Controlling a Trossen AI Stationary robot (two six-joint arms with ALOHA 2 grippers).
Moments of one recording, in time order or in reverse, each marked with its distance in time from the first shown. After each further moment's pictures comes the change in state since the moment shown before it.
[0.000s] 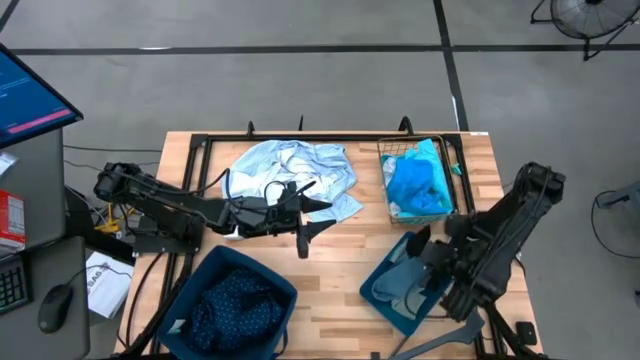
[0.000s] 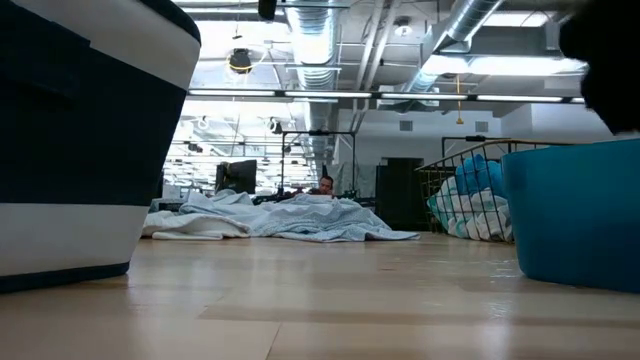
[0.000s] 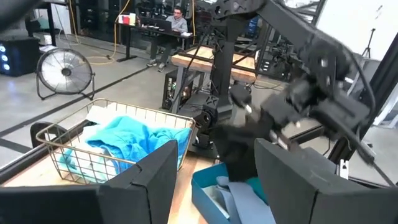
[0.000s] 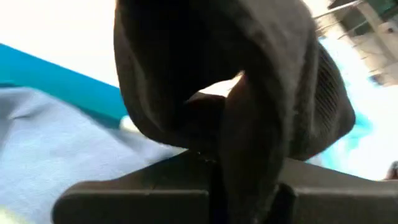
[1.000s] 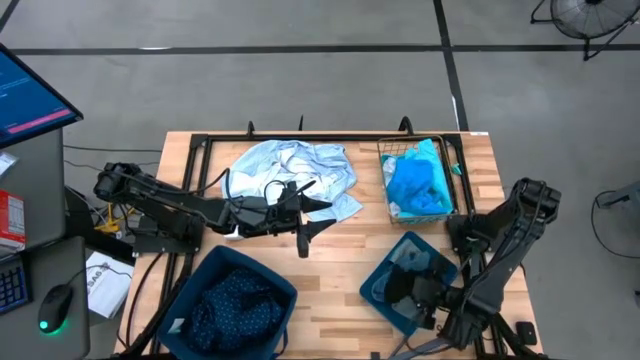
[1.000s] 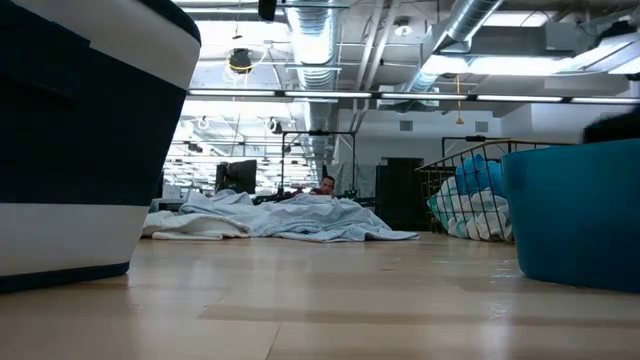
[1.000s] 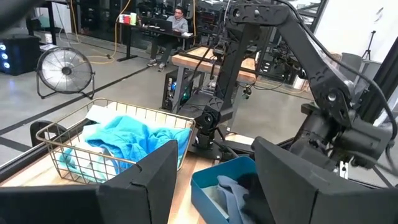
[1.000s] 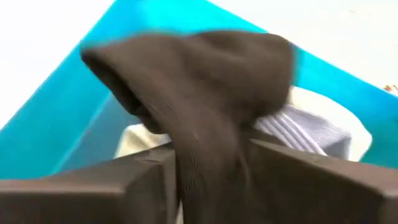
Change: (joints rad) left arm 0.003 0.000 0.000 0.001 0.000 -0.010; right arm 0.093 0.158 -0.069 0.547 -0.079 -0.151
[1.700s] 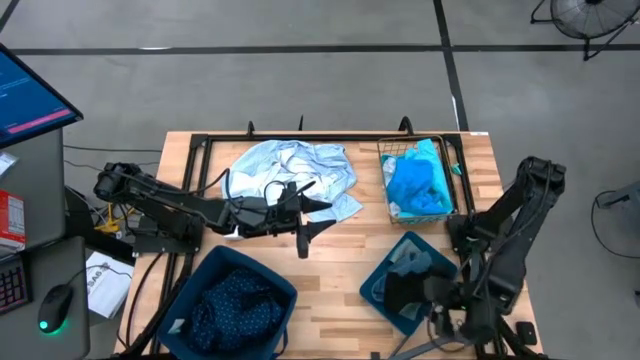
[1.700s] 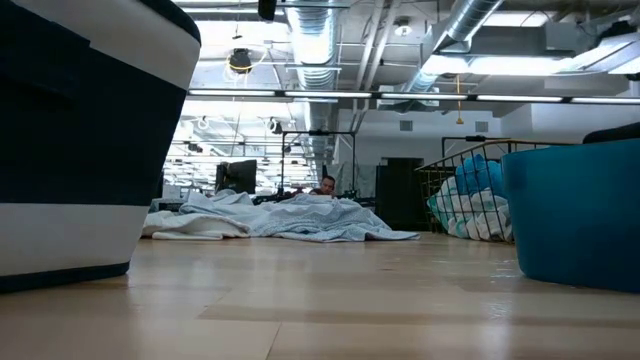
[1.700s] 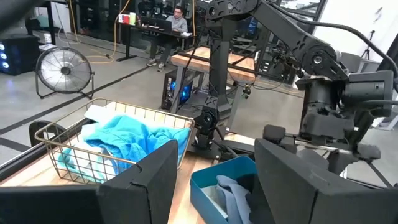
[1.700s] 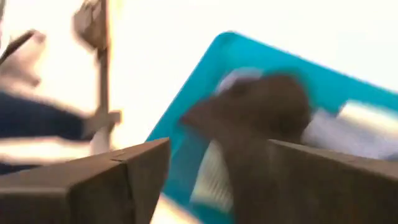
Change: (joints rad) left arm -0.003 0.000 0.000 0.000 0.000 0.000; right arm 0.010 -0.239 0.000 0.145 -0.087 -0.112
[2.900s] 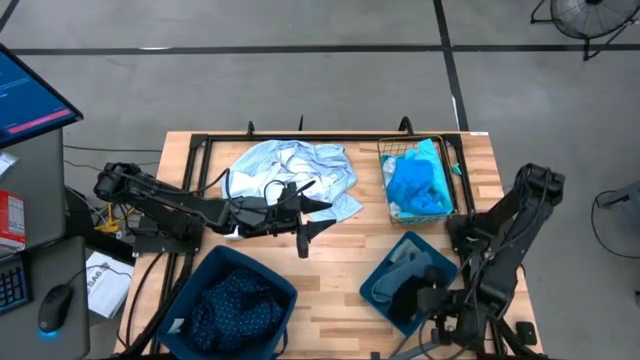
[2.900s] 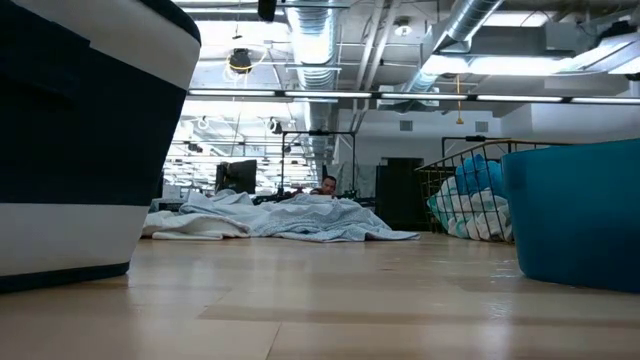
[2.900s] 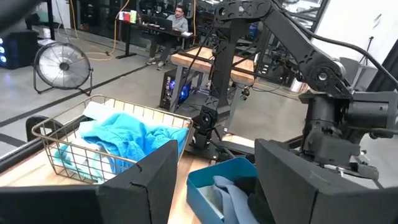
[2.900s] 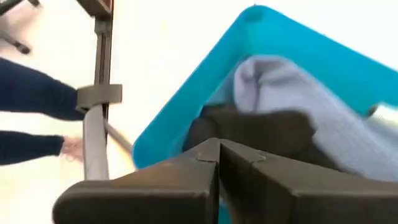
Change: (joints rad) left arm 0.000 0.000 0.000 0.000 0.000 -0.031; right arm -0.004 0.088 0.000 0.068 -0.058 -0.103
